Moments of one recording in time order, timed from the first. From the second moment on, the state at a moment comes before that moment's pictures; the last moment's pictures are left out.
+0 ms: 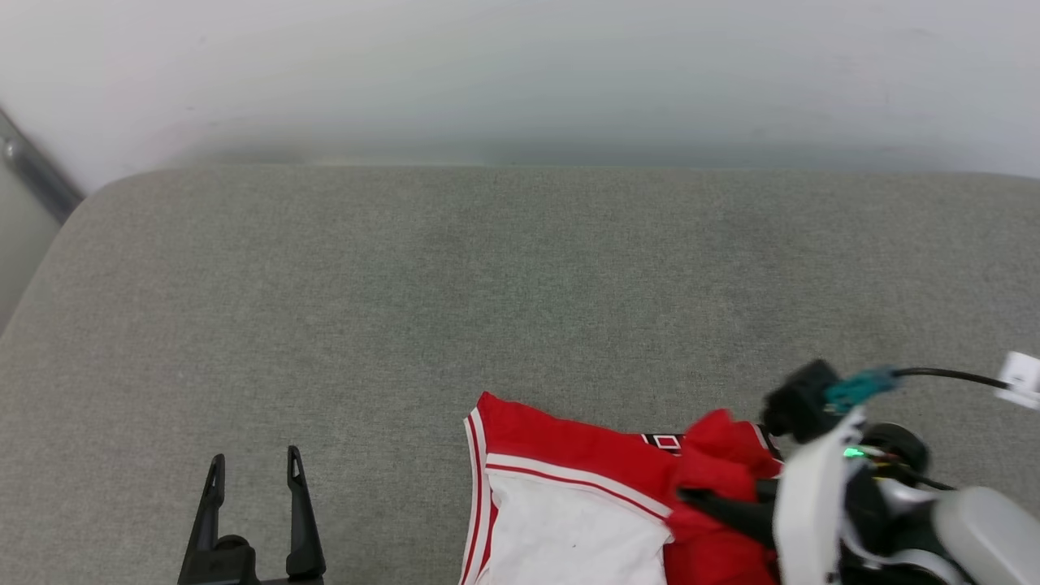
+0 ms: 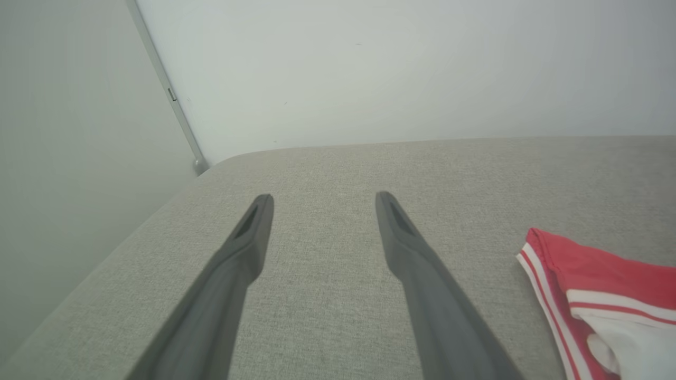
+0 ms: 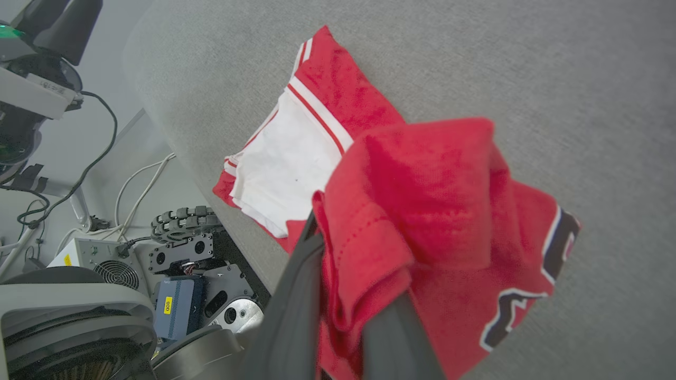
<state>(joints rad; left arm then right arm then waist) 0.20 0.12 -0.08 -0.08 -0.05 0.25 -0.26 -0.25 -0.62 0.58 -0.15 0.93 0.13 0.67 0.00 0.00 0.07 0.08</state>
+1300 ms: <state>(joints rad) 0.12 0.08 -0.09 -0.05 -0.01 0.22 -0.26 -0.83 -0.36 1.20 0.36 0.75 0.13 0.17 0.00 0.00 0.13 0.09</state>
